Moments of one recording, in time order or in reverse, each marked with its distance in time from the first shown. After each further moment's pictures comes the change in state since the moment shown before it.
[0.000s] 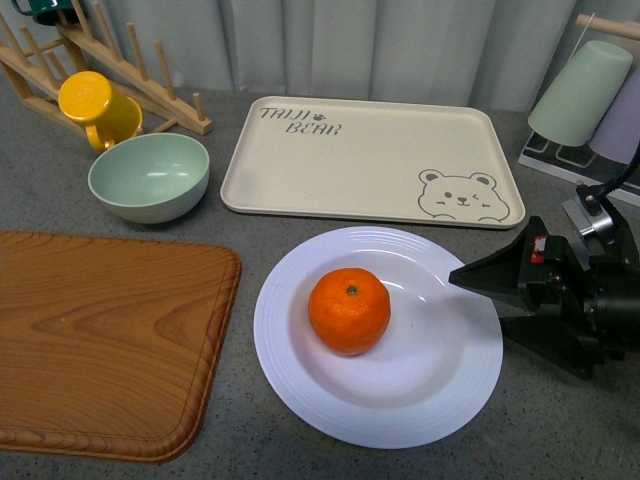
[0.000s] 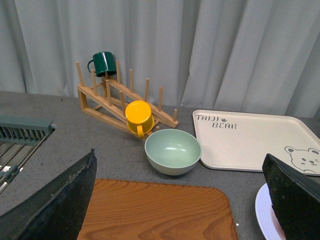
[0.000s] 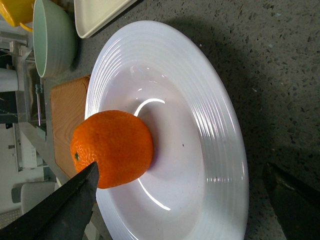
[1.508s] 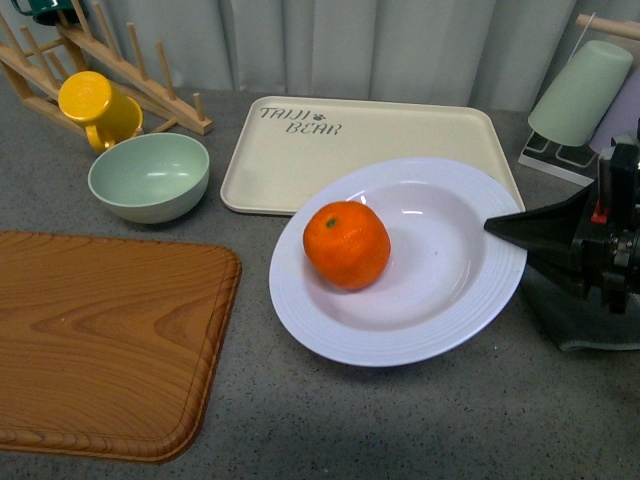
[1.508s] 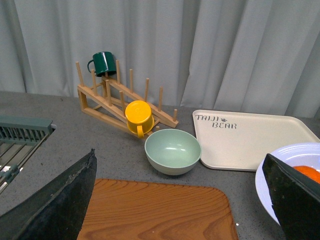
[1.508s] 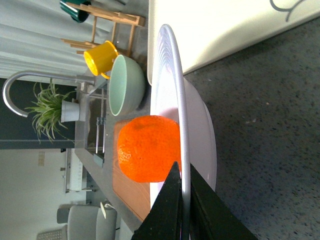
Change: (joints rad) left arm 0.000 0.000 0.000 0.000 0.000 0.000; right arm -0.027 -0.080 -0.061 0.342 -0.090 0.302
